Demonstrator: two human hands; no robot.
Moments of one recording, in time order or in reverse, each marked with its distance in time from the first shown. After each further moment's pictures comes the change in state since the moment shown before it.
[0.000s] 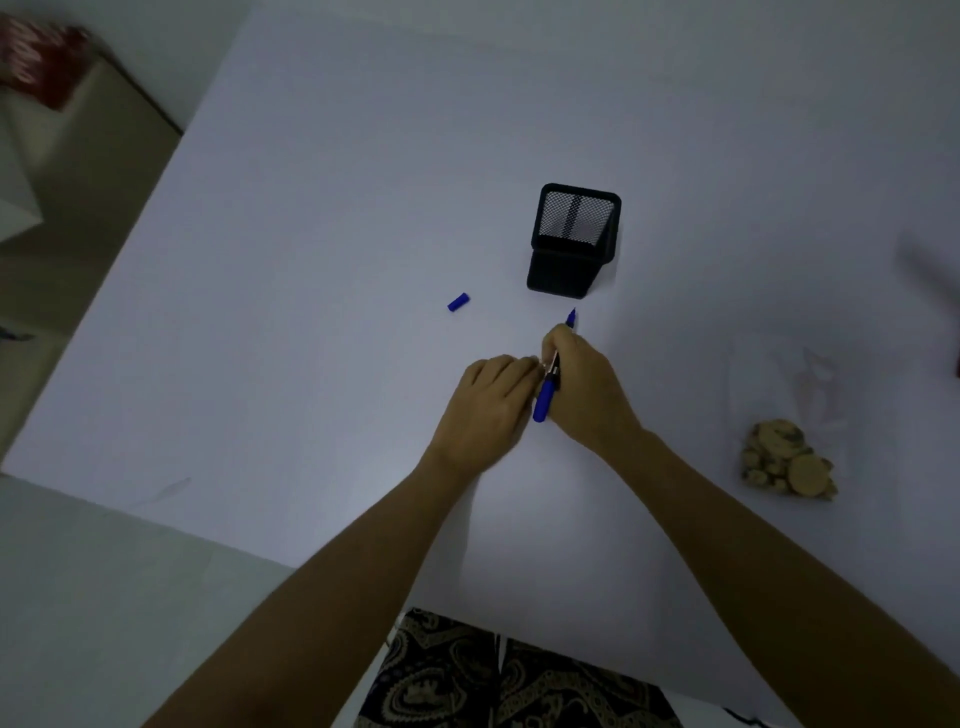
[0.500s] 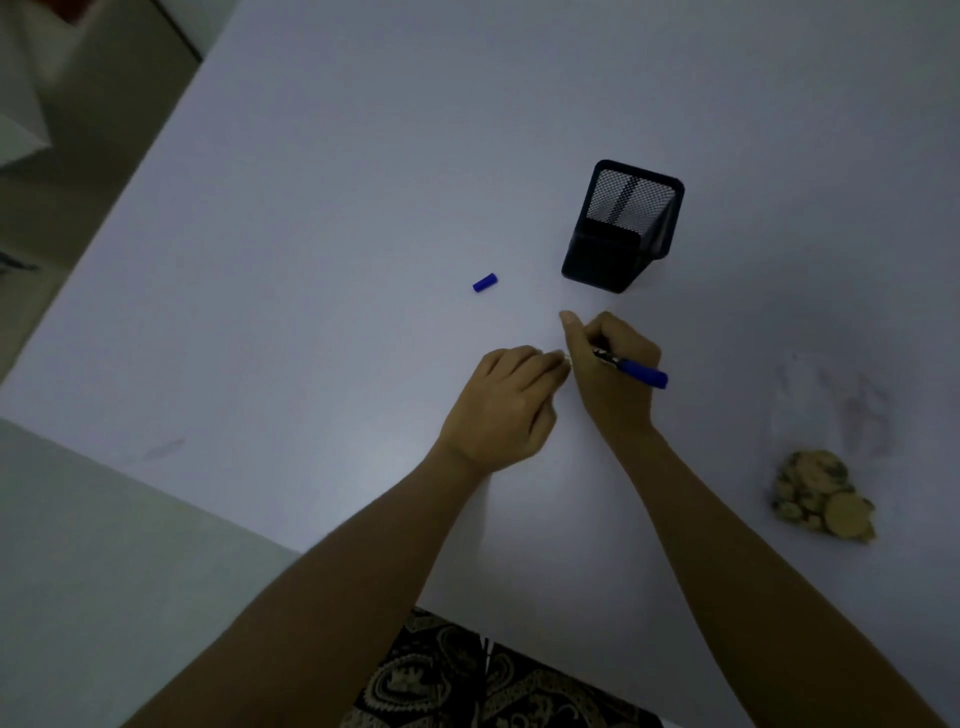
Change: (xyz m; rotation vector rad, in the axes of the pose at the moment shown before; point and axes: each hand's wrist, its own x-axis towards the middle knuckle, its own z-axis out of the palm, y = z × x) left_hand -0.002 0.001 0.001 -0.053 0.015 -0.080; right_hand 0.020 0.007 0.013 0.165 0.378 0.088
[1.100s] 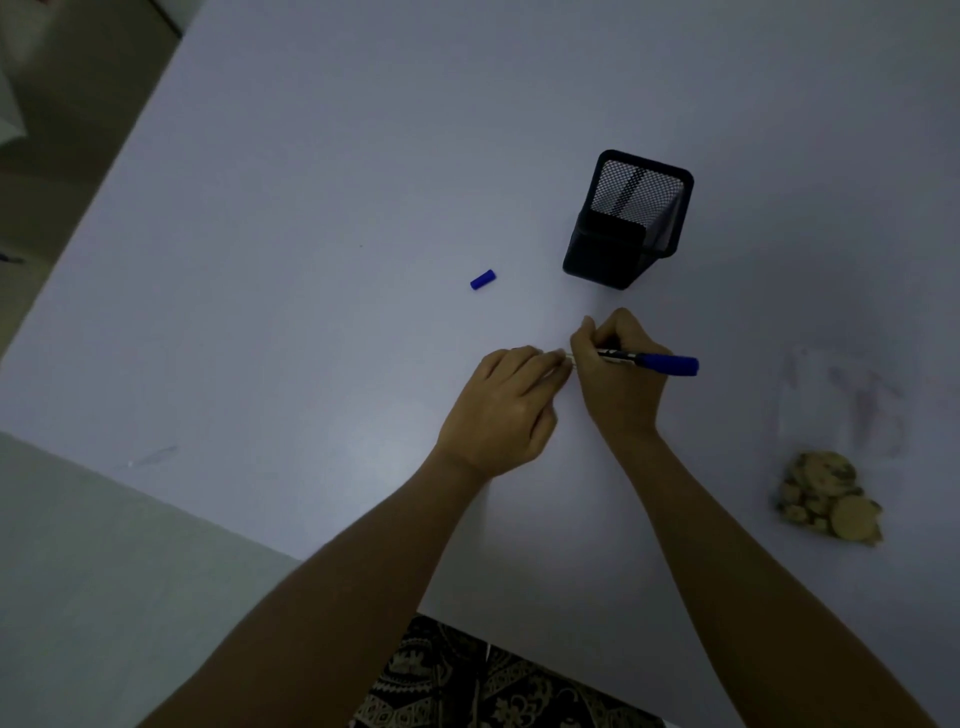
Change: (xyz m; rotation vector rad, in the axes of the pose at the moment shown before) left_hand 0.000 -0.001 0.004 0.018 -0.005 -0.008; right_hand -0.001 0.000 0.000 0.053 0.038 0.084
